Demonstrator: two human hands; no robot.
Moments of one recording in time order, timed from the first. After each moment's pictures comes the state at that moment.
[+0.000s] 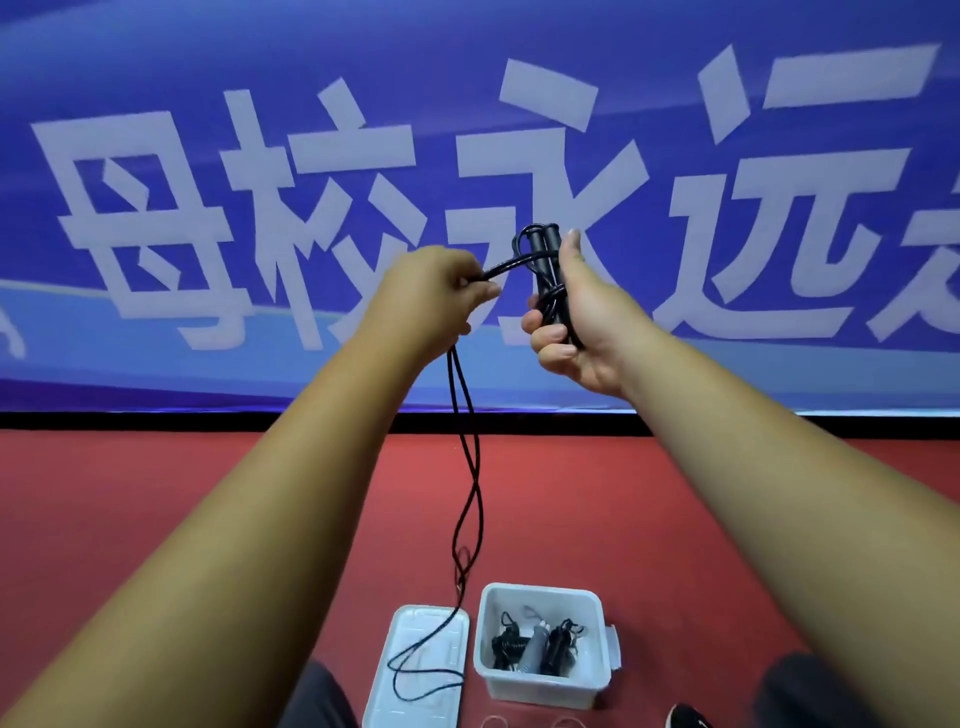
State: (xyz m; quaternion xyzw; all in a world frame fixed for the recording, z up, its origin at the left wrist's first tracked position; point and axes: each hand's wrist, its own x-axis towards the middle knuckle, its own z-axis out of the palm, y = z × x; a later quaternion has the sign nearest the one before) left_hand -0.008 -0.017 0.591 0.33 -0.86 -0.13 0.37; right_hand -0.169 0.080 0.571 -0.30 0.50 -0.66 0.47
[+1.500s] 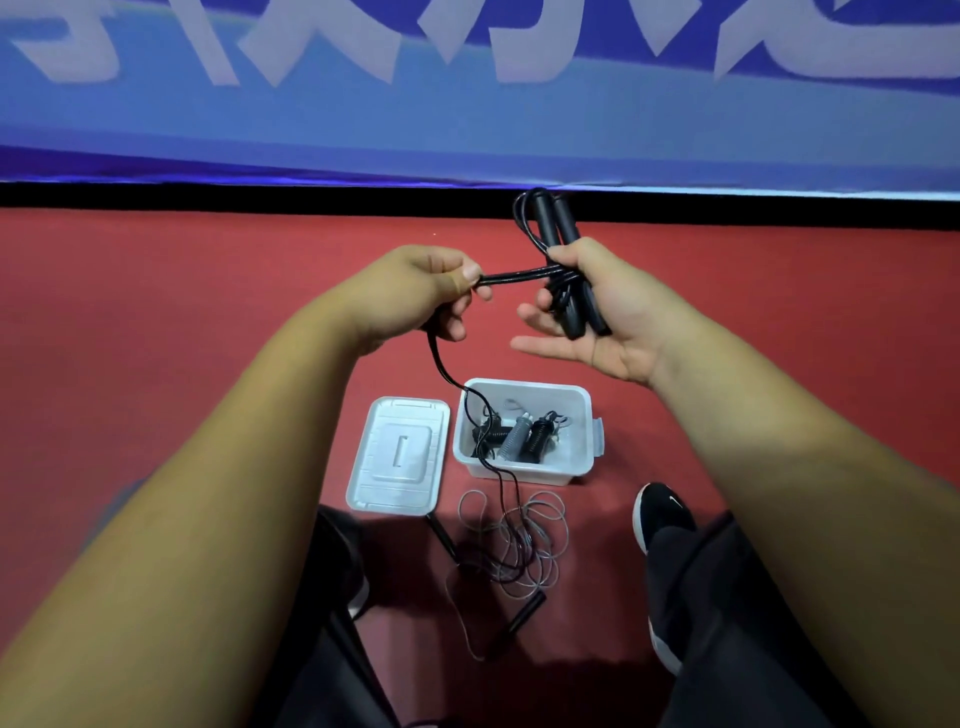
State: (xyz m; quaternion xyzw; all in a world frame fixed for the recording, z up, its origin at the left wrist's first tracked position) left_hand -0.017 -0.082 0.300 0.30 -0.75 -0.58 0.11; right_hand -0.197 0.060 0.309 -0.15 0.52 -0.58 0.61
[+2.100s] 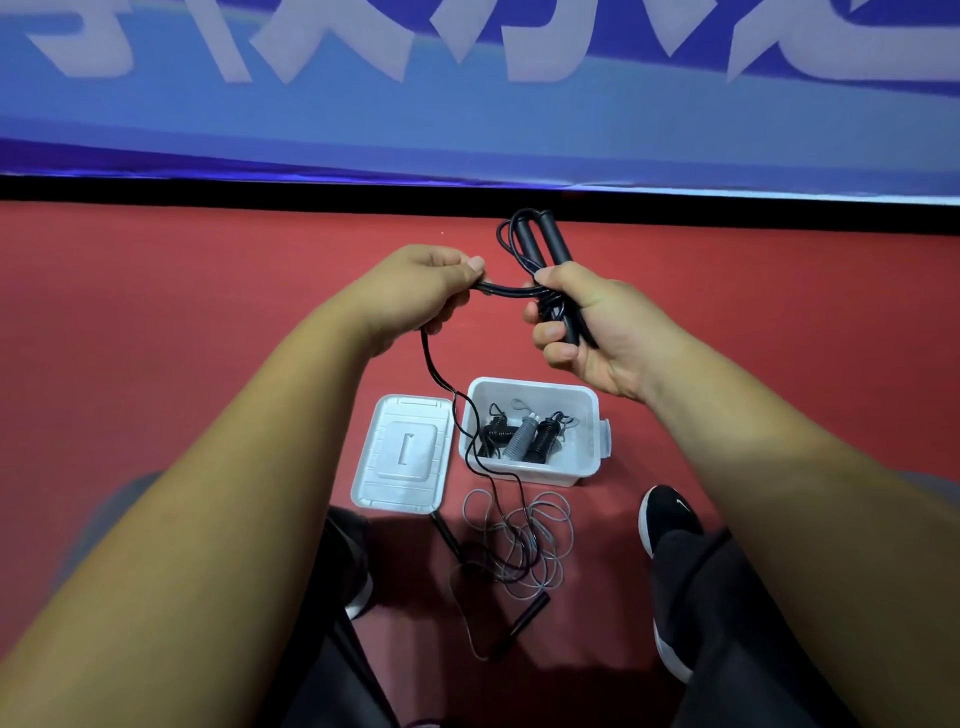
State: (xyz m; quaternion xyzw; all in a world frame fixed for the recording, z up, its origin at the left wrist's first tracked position) left_hand -0.015 -0.087 0.290 0.36 -0.73 -0.56 0.15; right_hand -0.181 0.057 0.292 -0.18 0.52 -0.58 0.60
